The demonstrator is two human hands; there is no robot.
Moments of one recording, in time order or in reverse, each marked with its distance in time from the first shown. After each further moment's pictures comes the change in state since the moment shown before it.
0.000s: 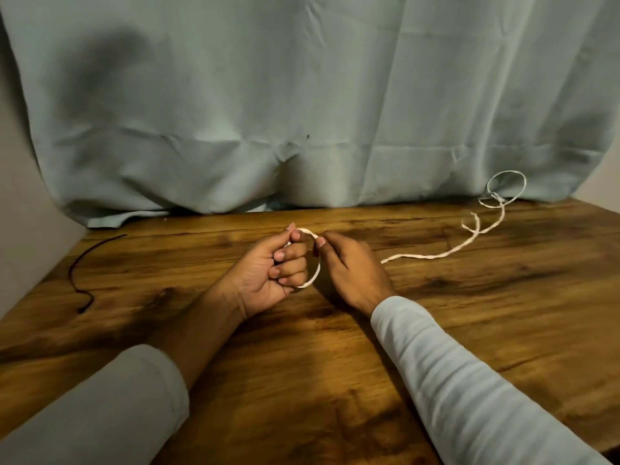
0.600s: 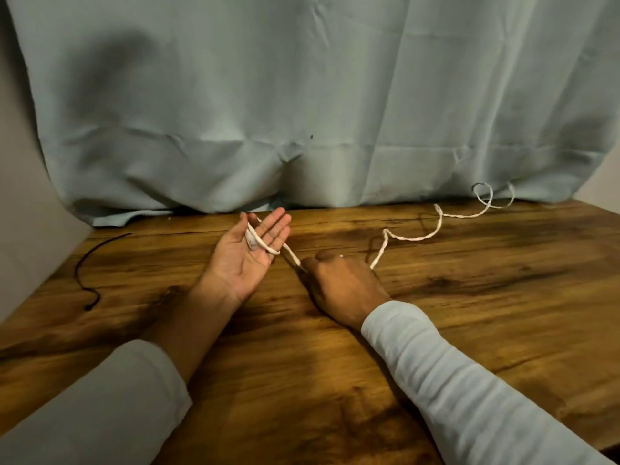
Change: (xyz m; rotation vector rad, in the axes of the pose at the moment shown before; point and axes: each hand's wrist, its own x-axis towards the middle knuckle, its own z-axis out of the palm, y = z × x) left_hand -0.004 0.023 -0.006 -0.222 0.313 0.335; right_hand -0.009 -0.019 0.011 -0.593 -0.221 -0.249
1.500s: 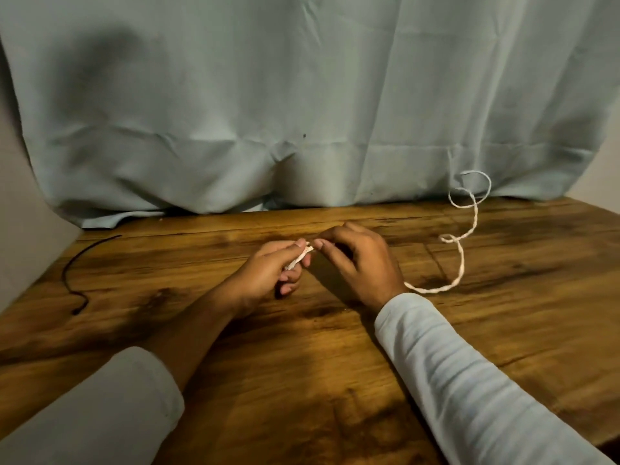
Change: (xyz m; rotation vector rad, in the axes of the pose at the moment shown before) left_hand 0.000 -0.029 -0.009 1.053 -0.323 -0.032; right_hand -0.004 0.041 -0.004 0.488 0.409 0.082
